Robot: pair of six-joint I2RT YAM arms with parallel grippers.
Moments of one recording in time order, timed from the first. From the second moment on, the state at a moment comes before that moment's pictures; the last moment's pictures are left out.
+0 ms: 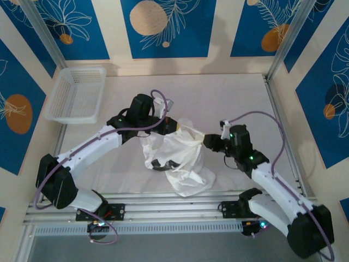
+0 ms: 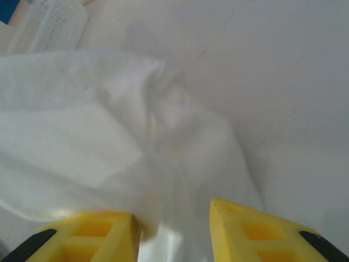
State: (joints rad) left arm -0.67 1.44 1.18 -0.35 0.54 -0.45; right arm 0.37 0.82 0.48 -0.23 -0.29 0.58
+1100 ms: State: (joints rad) left arm -0.55 1.48 1.17 -0.35 0.46 -0.46; right arm 0.47 0.98 0.44 0.29 -0.64 0.58
